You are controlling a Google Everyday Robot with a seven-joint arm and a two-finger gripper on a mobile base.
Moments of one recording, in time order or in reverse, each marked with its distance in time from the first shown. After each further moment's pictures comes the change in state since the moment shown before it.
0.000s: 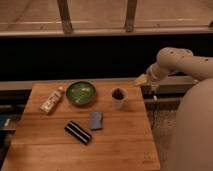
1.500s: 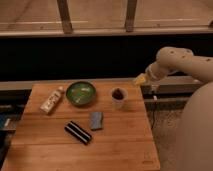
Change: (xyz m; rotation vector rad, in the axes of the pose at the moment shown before) arm -0.013 0.022 -0.011 -0.017 -0.042 -0.064
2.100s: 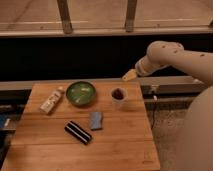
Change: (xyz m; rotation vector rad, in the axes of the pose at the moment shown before) arm -0.043 0.058 -0.004 -0.075 -0.045 -0.149
